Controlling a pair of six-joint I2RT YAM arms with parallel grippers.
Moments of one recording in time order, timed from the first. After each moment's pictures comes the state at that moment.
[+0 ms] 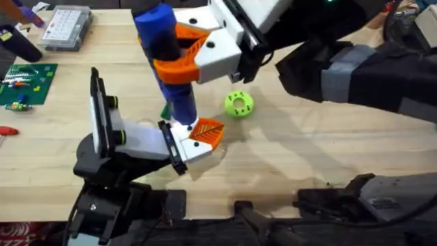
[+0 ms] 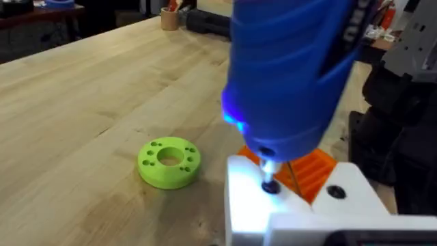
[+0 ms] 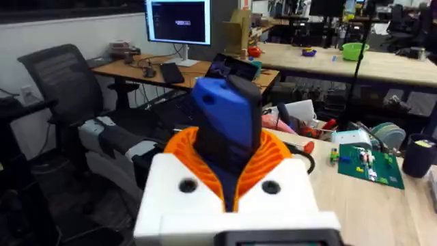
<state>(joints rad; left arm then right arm) -0.18 0.05 0.01 -0.08 0.96 -0.04 0.66 1.58 0.97 1.18 -1.27 0.52</state>
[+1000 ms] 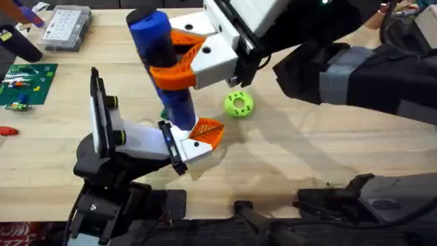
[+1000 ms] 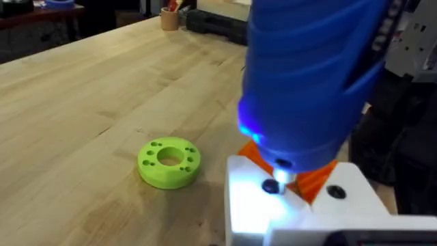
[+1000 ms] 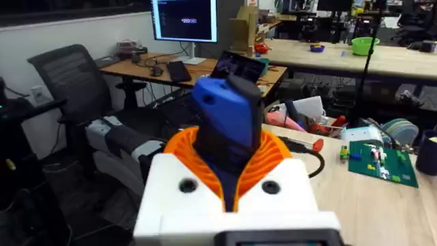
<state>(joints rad) -0.18 0.05 0.01 -0.08 0.96 -0.04 0.68 1.58 0.97 1.15 -1.27 0.52</state>
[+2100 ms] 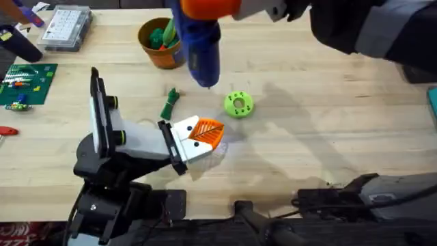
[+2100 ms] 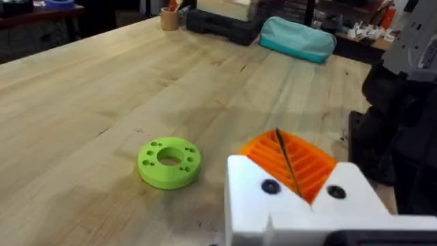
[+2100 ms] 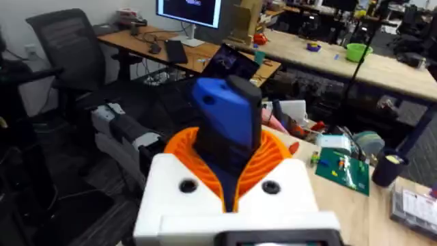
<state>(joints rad) -0.18 0.05 0.01 -0.08 0.96 -0.04 0.52 1.57 1.24 1.18 -1.48 0.70</state>
